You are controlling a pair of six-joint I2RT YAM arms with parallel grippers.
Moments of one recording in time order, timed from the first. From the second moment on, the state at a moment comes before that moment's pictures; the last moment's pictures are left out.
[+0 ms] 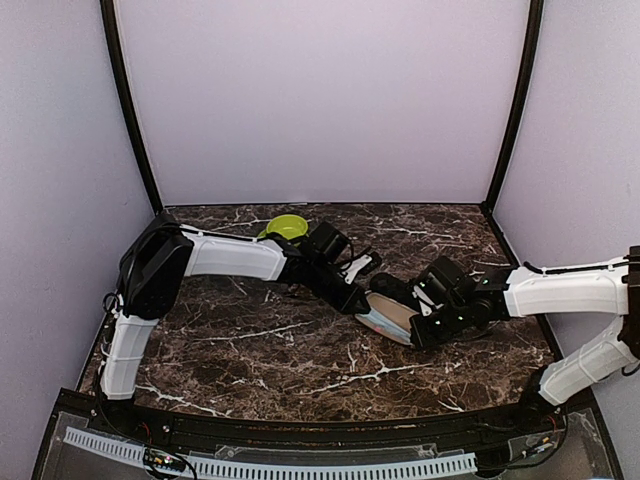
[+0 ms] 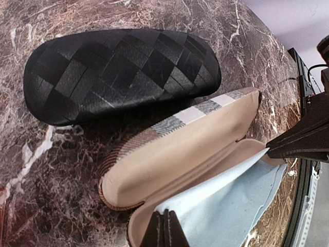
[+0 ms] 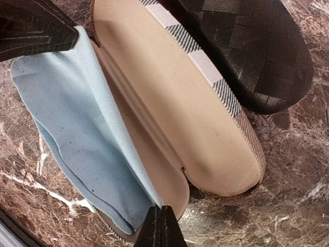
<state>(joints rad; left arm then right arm) -0.89 2.24 1.65 -0.30 0.46 -0.13 0.83 1.34 0.71 -0.52 0.04 0.50</state>
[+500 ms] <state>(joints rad) -0.89 2.25 1.67 -0.31 0.45 -0.12 0.83 1.35 0.71 -0.52 0.04 0.49</state>
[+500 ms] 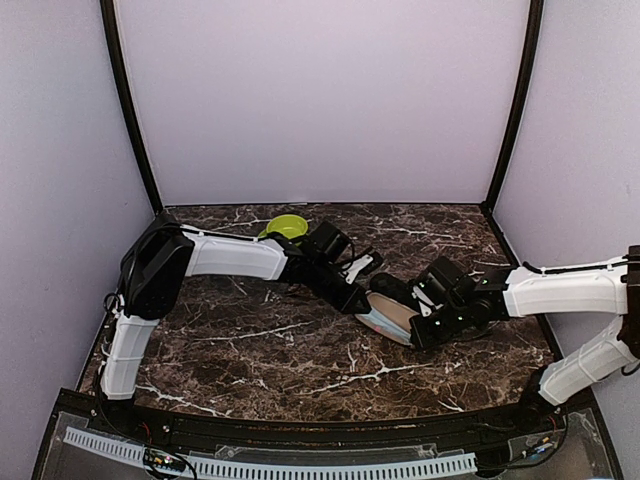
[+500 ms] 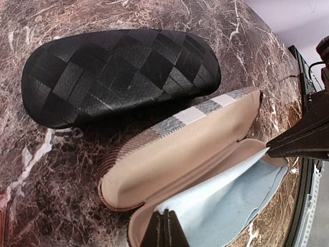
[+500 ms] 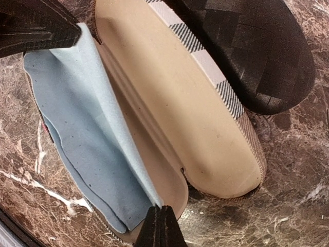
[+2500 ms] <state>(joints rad) -0.91 2.26 1.67 -0.35 0.45 -0.11 0.83 1.40 0.71 -0.51 0.03 0.47</state>
